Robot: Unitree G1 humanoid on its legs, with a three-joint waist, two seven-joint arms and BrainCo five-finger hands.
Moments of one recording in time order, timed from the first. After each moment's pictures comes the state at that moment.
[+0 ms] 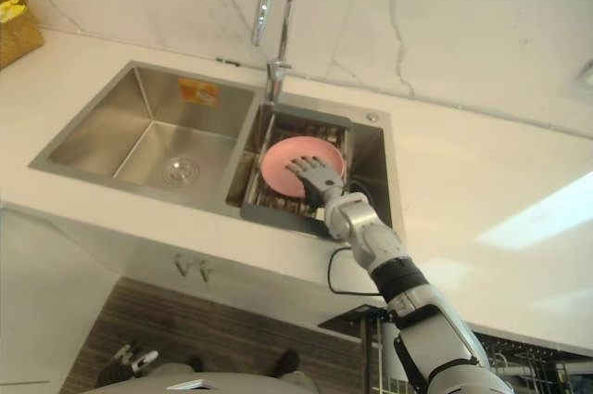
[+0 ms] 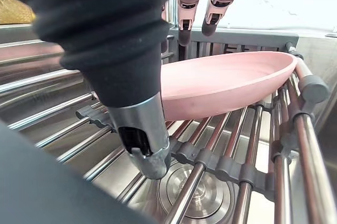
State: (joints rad) left arm 0.30 0.17 0.06 0.91 -0.27 -0.22 -0.23; right arm -0.48 -0.52 0.40 0.41 -1.01 -0.11 0.01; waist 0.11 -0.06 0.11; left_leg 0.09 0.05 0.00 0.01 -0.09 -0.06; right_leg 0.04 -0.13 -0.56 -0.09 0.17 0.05
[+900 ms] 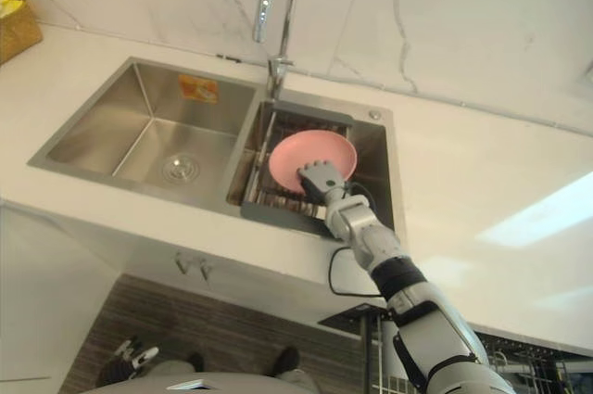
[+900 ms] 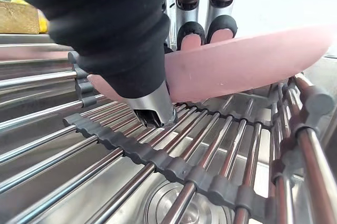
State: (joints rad) left arm 0.31 0.17 0.04 0.89 -0.30 -0.25 -0.22; right arm -0.49 -0.53 0.42 0.49 -1.03 -0.11 -0.20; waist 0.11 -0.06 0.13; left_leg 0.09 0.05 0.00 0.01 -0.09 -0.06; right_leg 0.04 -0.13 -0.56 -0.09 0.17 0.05
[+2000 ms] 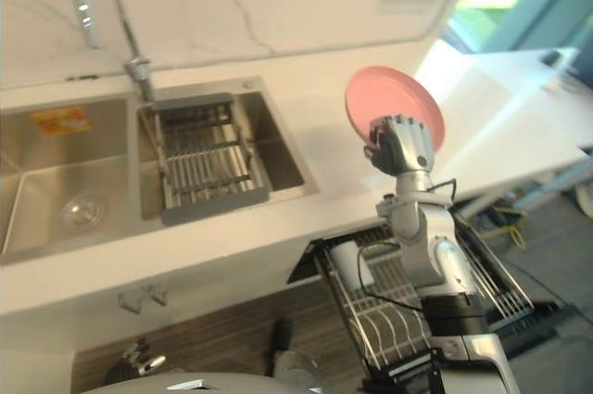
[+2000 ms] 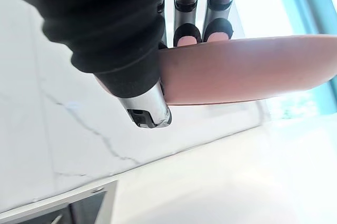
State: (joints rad) left arm 0.31 0.14 0.02 0.88 -0.19 -0.27 -0.25; right arm -0.20 -0.60 -0.03 -0.04 -0.73 -0.01 -0.25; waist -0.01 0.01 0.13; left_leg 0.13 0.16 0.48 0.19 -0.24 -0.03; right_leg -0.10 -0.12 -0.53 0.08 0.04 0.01
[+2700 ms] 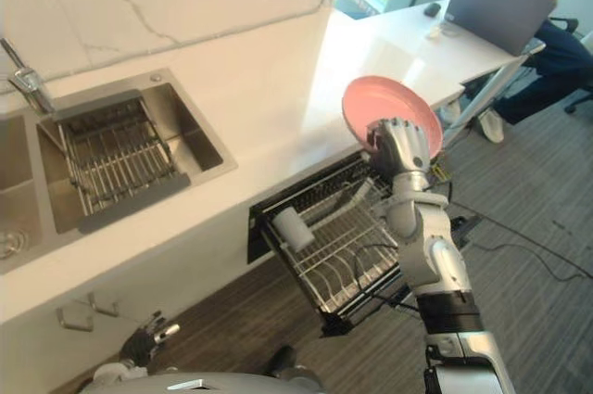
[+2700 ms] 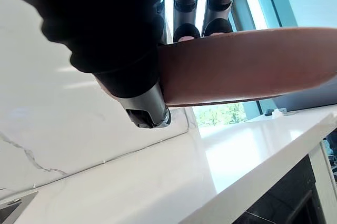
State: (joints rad) left arm 0.20 0.12 0.01 0.90 -0.25 -0.22 -0.22; right arm -0.22 -0.58 -0.03 -0.04 -0.75 0.00 -0.22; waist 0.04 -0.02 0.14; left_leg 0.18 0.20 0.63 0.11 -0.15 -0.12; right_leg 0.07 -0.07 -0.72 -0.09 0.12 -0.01
